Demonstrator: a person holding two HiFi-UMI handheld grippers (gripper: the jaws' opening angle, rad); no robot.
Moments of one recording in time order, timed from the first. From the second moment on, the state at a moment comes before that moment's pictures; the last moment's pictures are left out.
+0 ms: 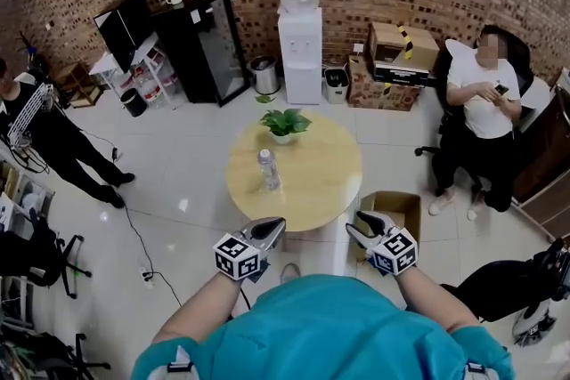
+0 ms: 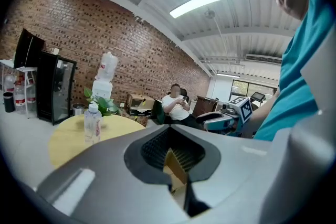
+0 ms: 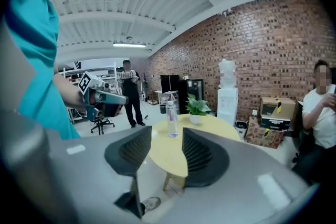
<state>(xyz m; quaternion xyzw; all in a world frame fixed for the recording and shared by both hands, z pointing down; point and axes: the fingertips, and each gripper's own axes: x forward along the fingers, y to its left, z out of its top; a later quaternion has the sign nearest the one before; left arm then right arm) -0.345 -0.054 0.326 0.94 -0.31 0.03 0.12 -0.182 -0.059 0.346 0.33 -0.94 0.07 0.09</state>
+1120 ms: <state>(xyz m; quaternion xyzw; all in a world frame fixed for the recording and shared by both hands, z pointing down) -0.627 0.309 0.330 0.94 -0.32 0.00 0.09 -0.395 0.285 0.339 0.37 -0.92 0.08 0.05</state>
